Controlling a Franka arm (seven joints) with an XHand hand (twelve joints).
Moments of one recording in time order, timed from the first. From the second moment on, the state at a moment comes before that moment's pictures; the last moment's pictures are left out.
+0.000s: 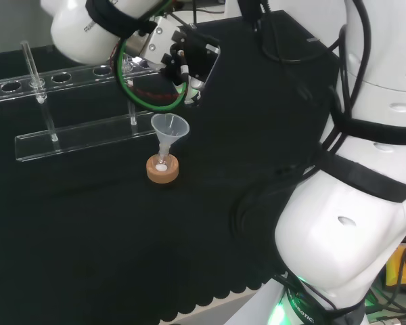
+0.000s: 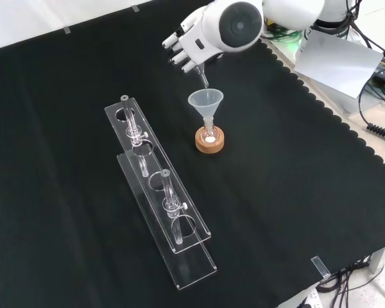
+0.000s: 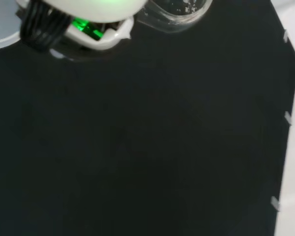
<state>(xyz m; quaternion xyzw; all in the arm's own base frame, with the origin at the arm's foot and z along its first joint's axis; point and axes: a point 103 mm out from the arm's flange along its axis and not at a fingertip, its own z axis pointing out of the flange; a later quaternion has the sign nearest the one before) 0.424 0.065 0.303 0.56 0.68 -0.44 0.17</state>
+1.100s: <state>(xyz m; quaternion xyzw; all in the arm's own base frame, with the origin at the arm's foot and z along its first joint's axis) 0.430 0.025 0.295 0.59 0.71 -0.38 0.09</state>
